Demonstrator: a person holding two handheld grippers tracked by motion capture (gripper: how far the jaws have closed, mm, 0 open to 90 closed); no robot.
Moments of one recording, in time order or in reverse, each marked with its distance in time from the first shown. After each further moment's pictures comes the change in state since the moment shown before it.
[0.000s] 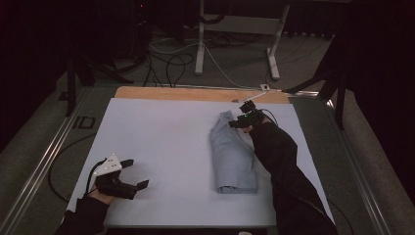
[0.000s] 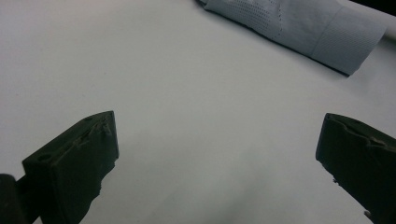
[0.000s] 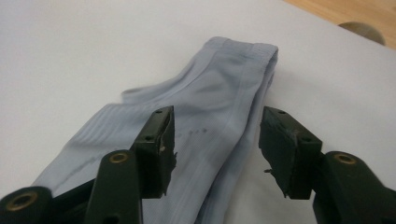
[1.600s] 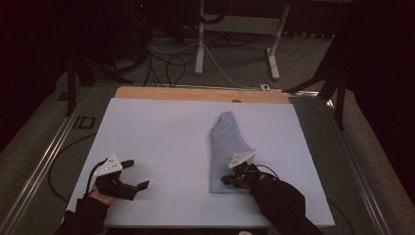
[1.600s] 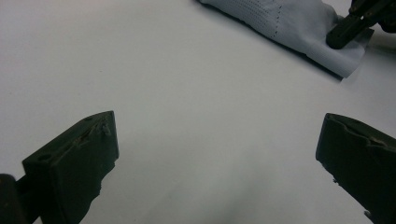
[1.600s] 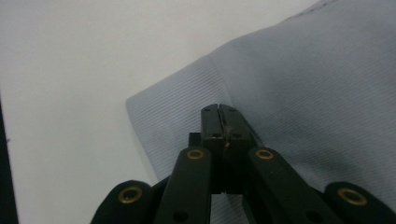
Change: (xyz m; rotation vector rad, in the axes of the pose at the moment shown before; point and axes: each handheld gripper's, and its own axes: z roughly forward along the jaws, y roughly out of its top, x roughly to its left) left arm -0.001 -0.001 0.001 0.003 -0.007 -0.001; right arm 0.129 -0.123 -0.032 0.078 0.273 -0.277
